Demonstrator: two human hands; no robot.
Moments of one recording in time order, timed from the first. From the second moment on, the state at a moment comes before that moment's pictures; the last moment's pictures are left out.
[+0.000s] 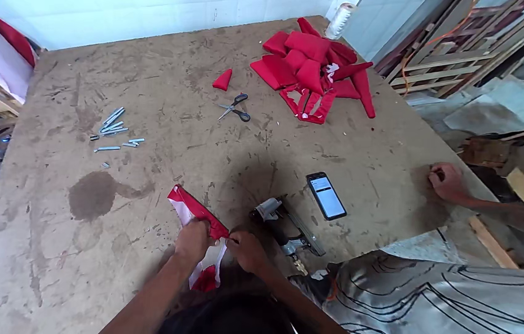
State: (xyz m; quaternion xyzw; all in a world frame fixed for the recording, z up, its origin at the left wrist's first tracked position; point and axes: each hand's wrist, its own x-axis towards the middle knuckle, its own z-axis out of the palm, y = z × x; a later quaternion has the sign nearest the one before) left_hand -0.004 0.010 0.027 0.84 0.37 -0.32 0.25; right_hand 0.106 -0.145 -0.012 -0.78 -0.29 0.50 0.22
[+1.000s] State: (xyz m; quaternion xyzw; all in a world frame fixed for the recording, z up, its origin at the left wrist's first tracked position) left_hand -0.022 -0.006 0.005 0.84 0.42 -0.18 0.30; right_hand 0.181 -0.199 0.029 -0.90 -0.28 0.19 0.28
